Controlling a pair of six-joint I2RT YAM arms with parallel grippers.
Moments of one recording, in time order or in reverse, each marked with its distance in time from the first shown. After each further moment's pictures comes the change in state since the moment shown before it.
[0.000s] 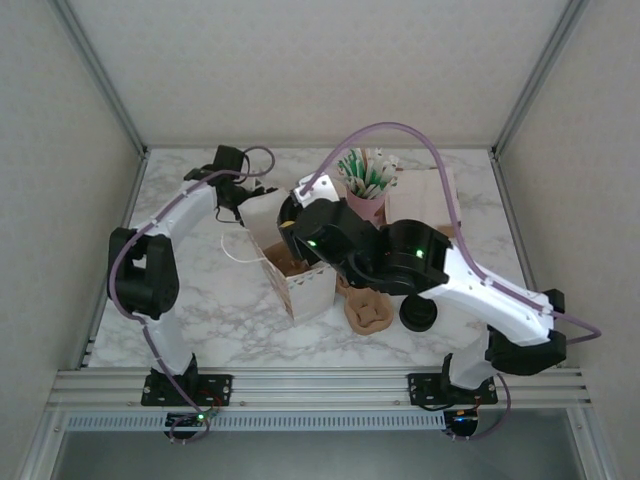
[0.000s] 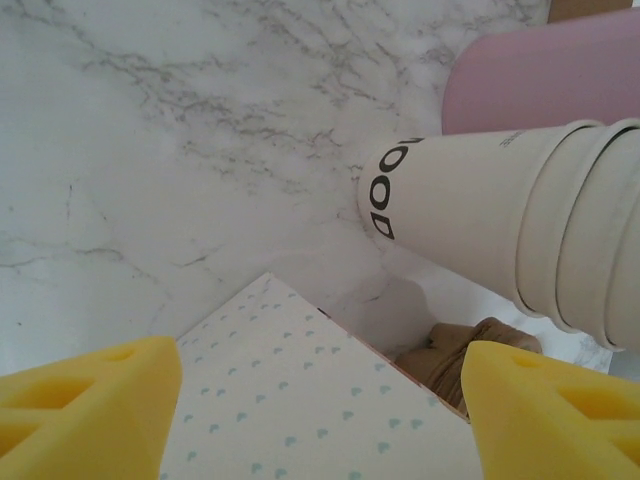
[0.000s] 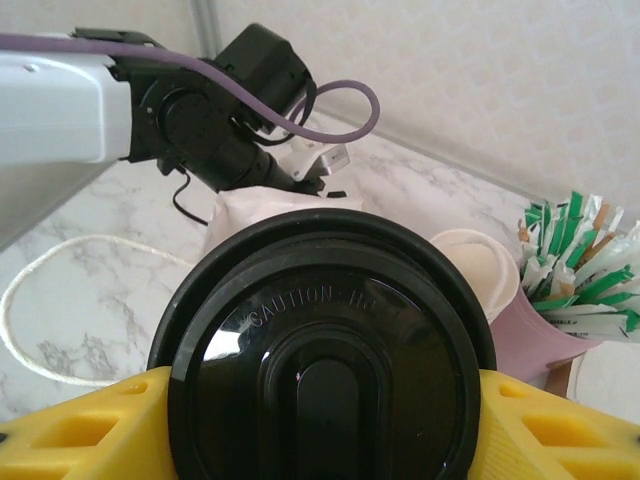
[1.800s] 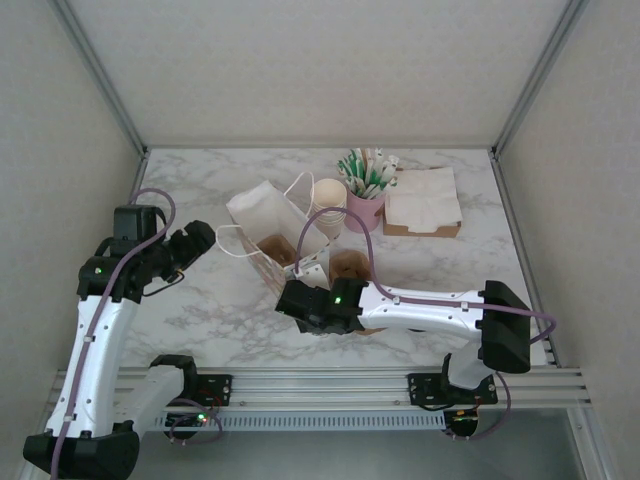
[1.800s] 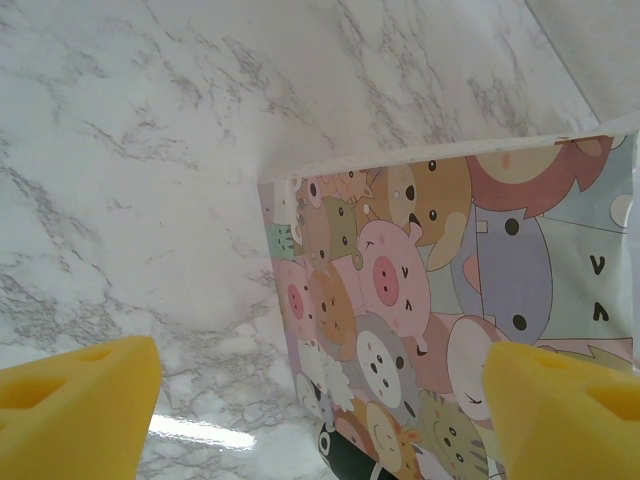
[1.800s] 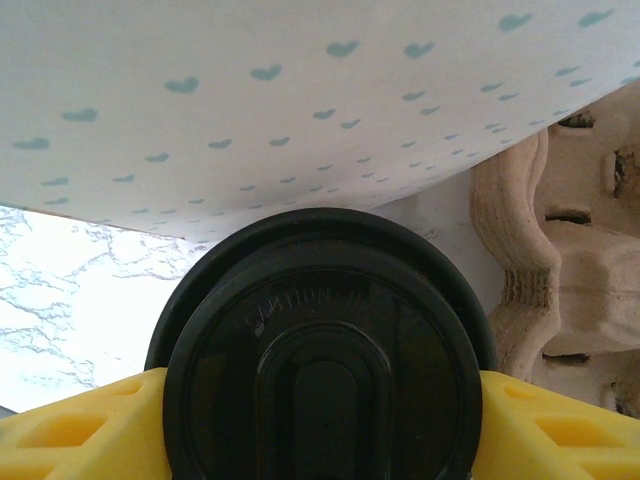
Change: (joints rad) left arm 0.208 -0.943 -0.370 -0.316 -0.266 -0.288; right arm 0.011 0.025 -0.785 0.219 -0.264 0.406
